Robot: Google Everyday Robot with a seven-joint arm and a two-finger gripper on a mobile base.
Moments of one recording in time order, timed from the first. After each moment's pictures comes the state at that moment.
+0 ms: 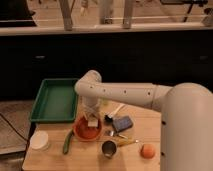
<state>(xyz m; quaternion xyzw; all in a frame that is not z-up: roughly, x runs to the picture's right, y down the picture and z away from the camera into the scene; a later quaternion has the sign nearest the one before) -0.081 0.160 0.789 -0.26 -0.27 -0.66 0.65</state>
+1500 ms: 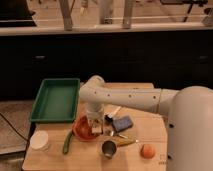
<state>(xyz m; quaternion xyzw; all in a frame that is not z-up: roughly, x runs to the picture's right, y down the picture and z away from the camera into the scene) -0.050 0.186 0.781 -0.26 -0.30 -0.67 0.62</state>
